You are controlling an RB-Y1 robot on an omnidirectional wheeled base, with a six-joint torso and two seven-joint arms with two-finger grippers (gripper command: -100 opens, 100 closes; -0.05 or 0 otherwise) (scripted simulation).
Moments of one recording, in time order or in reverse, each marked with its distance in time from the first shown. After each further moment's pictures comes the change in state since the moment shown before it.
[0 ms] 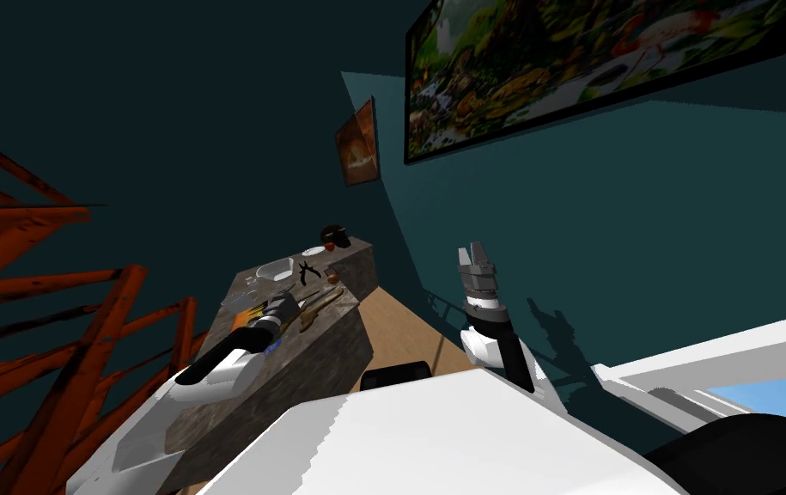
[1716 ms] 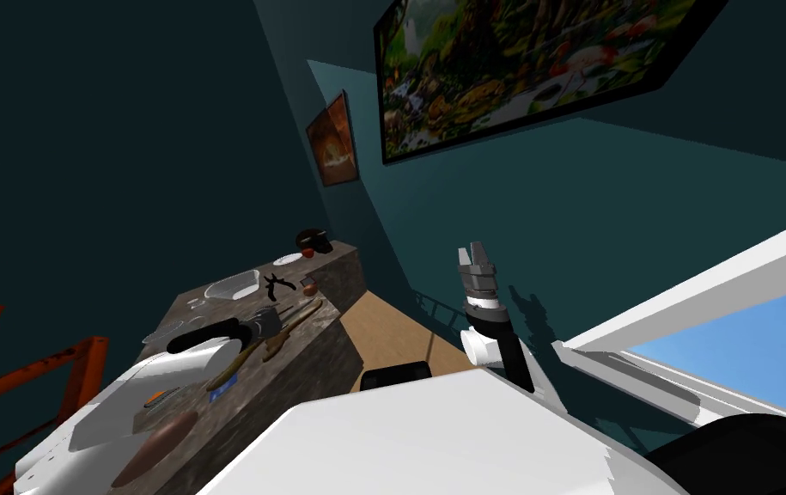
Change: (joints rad) left arm -0.077 0.160 0.093 0.145 0.187 0.521 0.175; right arm 0.000 0.000 0.000 0.000 0.000 0.000 0.000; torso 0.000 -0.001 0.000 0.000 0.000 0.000
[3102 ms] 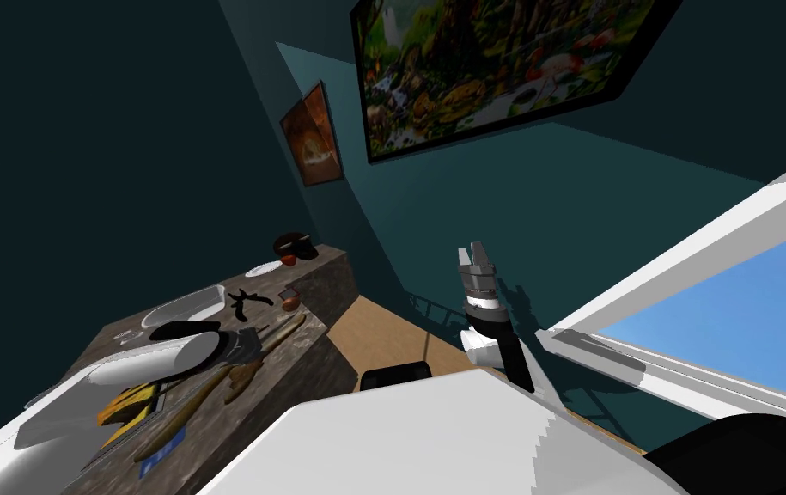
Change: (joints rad) left arm -0.040 0.100 0.073 0.124 0.149 0.413 0.133; right arm 0.000 0.000 0.000 0.000 0.000 0.000 0.000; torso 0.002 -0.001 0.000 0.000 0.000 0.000
